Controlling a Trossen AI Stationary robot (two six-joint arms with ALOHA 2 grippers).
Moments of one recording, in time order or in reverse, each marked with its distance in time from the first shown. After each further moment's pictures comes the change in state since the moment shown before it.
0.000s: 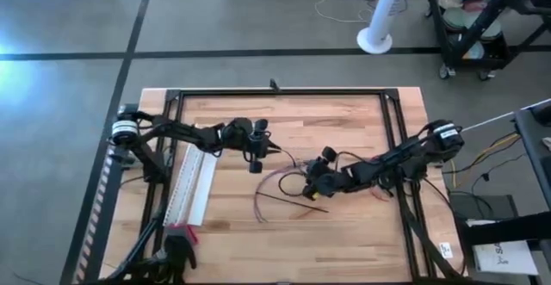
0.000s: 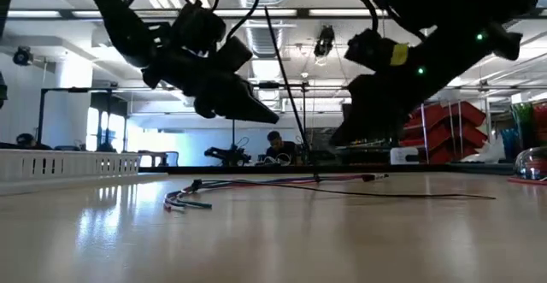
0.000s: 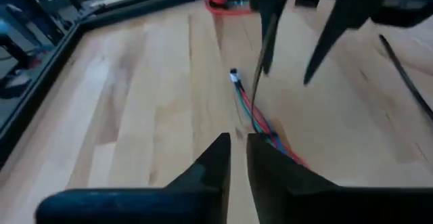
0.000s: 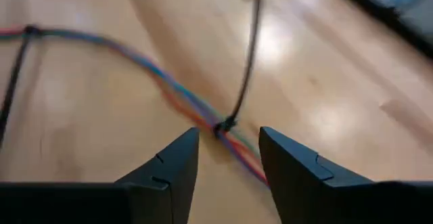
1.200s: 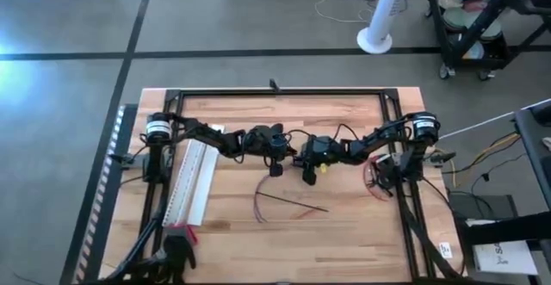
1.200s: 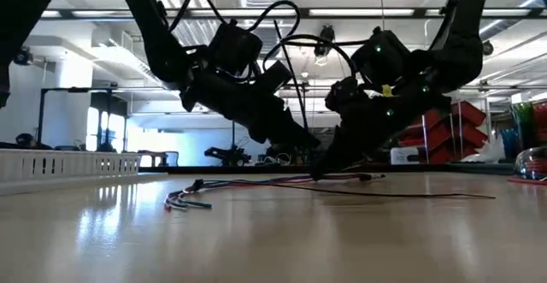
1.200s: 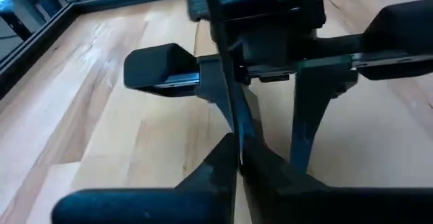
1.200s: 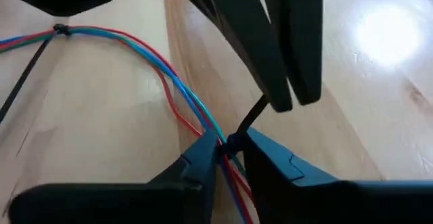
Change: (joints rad) left arm -0.039 0.289 0.203 0.114 -0.104 -0.105; right arm -0.344 0.160 -0.049 0.347 -0.595 -0.173
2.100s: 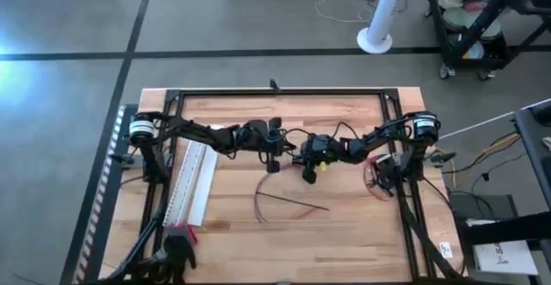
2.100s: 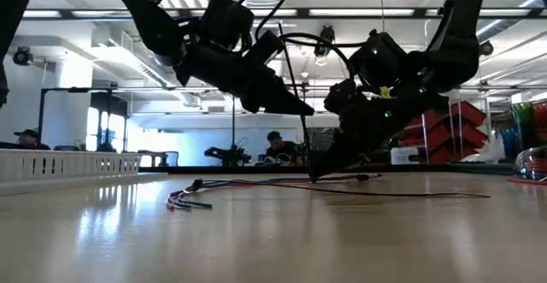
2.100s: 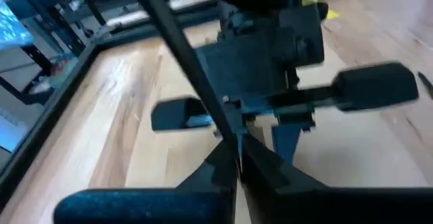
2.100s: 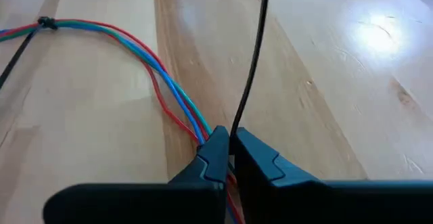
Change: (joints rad) left arm 0.003 -0.164 -0.006 -0.147 -0.004 0.072; right arm -0.015 0.010 0.008 -0.053 0.004 -0.033
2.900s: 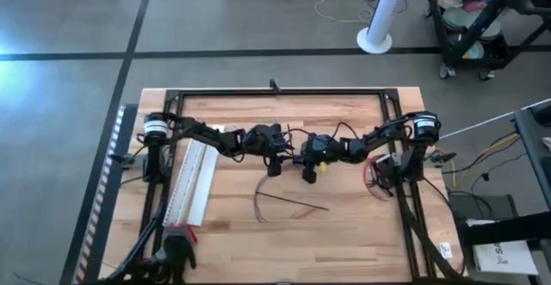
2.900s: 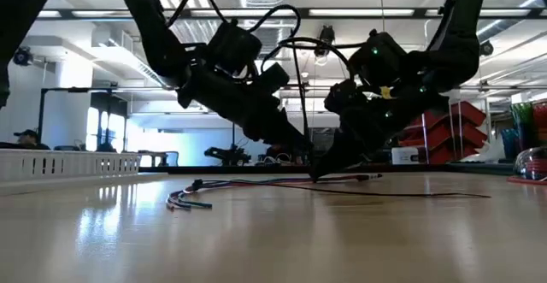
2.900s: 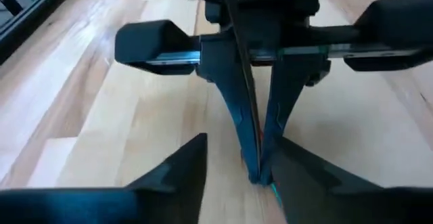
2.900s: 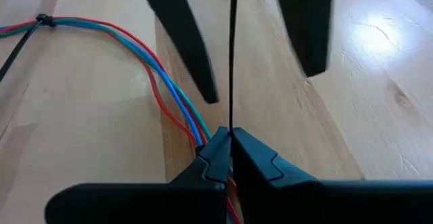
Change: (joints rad) left arm 0.000 0.136 -0.002 0.067 0.005 -0.133; right arm 0.000 0.000 0.000 0.005 0.004 -0.004
